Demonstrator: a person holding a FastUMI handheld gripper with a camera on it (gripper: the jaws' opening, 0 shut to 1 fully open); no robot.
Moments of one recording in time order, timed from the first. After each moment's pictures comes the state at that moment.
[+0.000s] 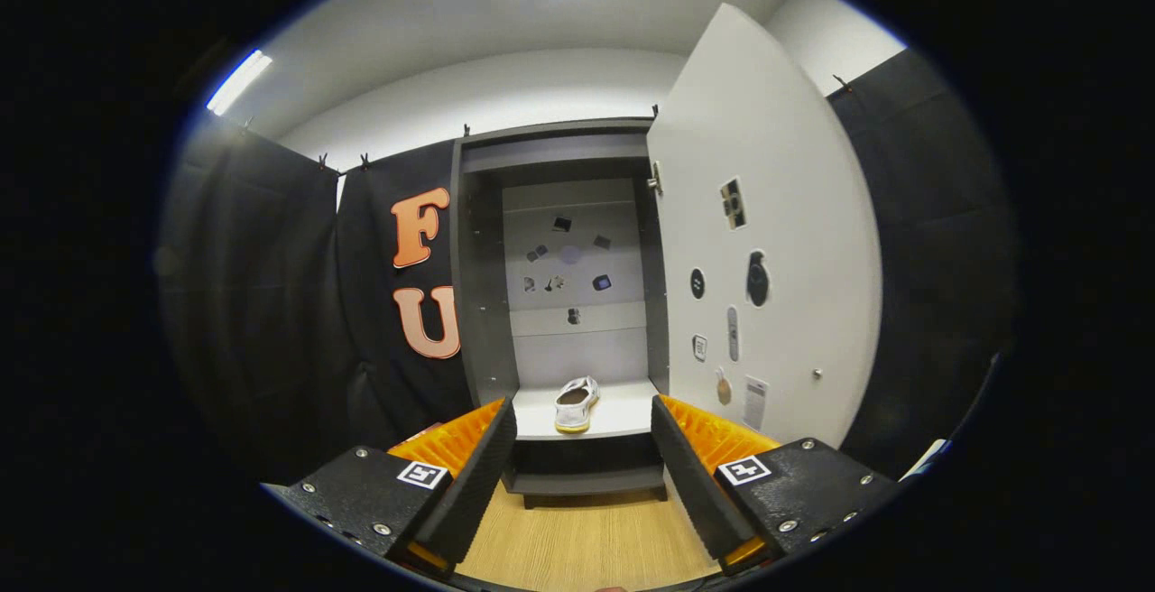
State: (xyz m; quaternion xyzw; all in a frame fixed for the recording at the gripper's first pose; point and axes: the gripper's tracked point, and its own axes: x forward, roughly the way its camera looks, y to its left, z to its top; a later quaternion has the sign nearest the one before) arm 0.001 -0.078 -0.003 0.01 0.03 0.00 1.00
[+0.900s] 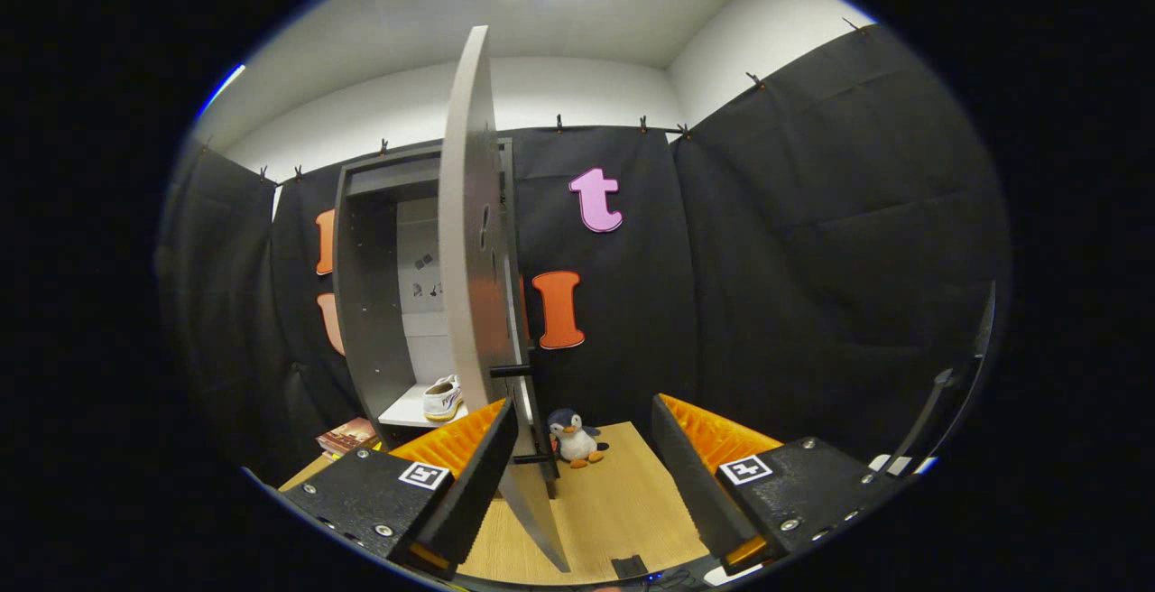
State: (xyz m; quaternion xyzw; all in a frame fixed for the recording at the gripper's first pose) arm -0.021 -0.304 -0.006 0.01 0.02 -0.08 1.00
